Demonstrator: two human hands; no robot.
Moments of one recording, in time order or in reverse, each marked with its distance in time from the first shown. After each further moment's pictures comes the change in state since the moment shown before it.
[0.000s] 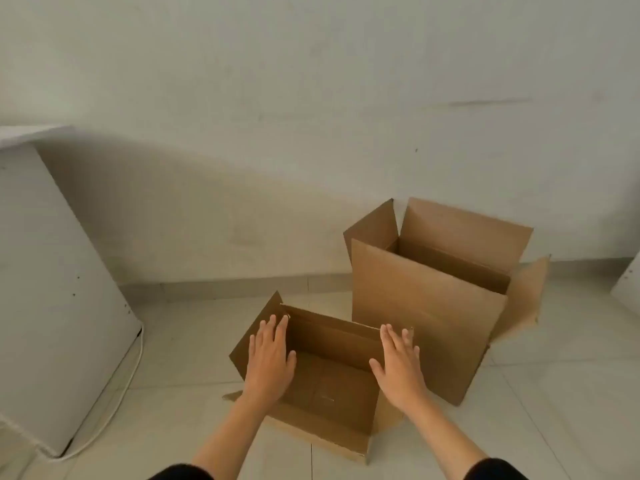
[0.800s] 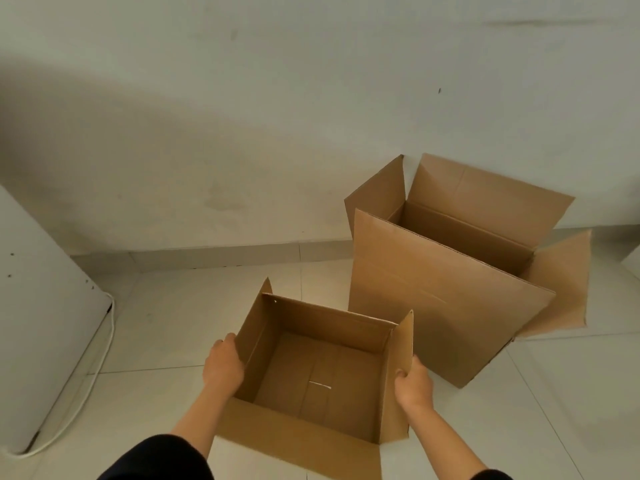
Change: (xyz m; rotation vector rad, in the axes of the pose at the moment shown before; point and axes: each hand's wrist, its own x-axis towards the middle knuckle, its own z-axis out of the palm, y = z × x) left_hand 0.071 -0.084 0.051 -0.016 -0.157 -0.478; right_hand 0.035 0.025 0.054 0.532 -0.010 0.672
